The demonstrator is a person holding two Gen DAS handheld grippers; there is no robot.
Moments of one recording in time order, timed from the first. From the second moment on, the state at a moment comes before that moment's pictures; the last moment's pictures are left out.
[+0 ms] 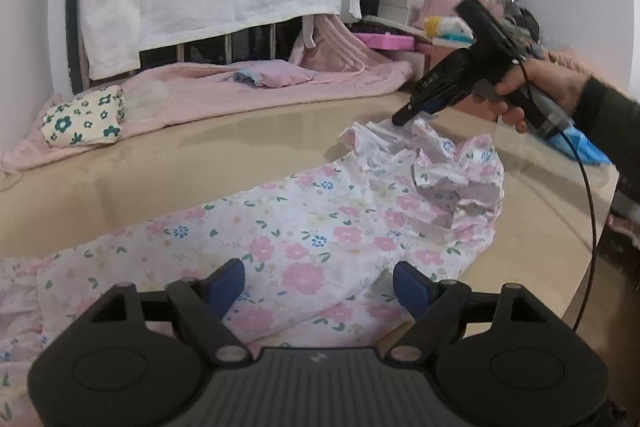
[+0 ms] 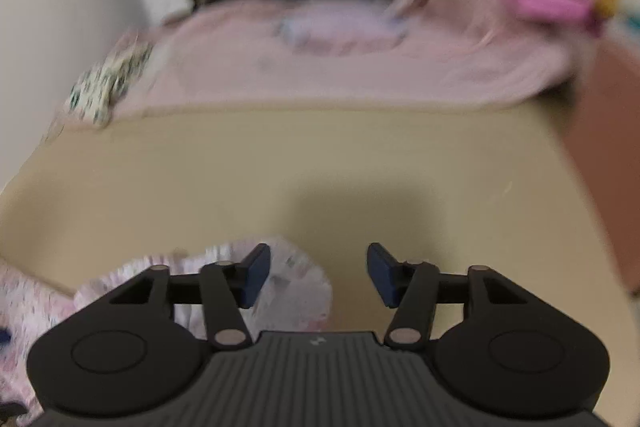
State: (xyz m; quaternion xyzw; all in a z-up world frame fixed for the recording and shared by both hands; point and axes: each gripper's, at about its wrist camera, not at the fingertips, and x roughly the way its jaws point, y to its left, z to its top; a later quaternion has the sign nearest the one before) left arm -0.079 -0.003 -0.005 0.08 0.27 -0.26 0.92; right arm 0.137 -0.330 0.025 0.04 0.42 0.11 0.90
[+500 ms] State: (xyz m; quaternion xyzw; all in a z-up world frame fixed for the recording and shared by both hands) left arm -0.076 0.000 -0.004 0.06 0.27 -0.27 0.92; right arm -0.092 -0.252 0.030 -0.32 0.26 0.31 0.86
